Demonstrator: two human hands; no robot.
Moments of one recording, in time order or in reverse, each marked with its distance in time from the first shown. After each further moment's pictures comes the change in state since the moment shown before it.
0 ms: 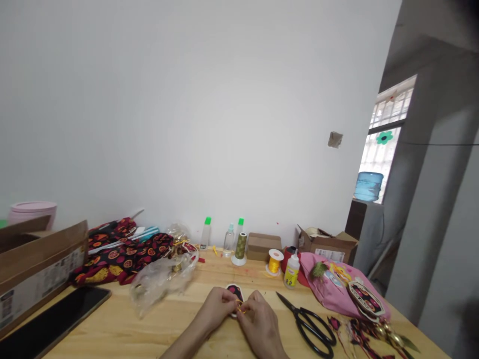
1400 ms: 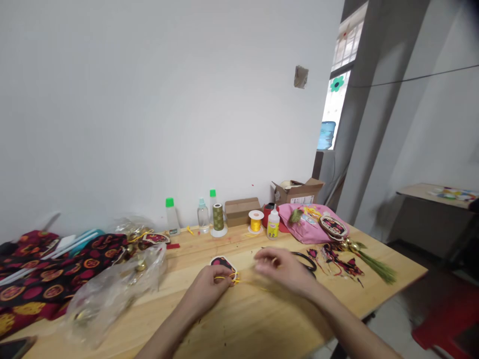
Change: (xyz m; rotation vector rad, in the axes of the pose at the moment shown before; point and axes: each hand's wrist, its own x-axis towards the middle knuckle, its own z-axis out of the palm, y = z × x) left_hand 0.009 0.013 -0.003 0.409 -0.339 0.093; right_hand -0.005 0.010 -0.084 0.390 -0.067 0.203
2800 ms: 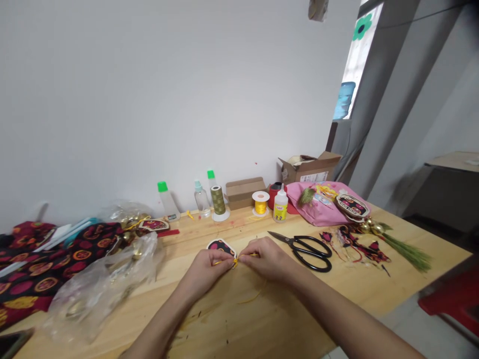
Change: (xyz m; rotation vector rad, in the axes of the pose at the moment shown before) left_hand 0.012 -0.003 -0.004 -0.097 -0.015 -0.160; right_hand 0.041 0.037 0.038 -0.261 -0.215 -0.231
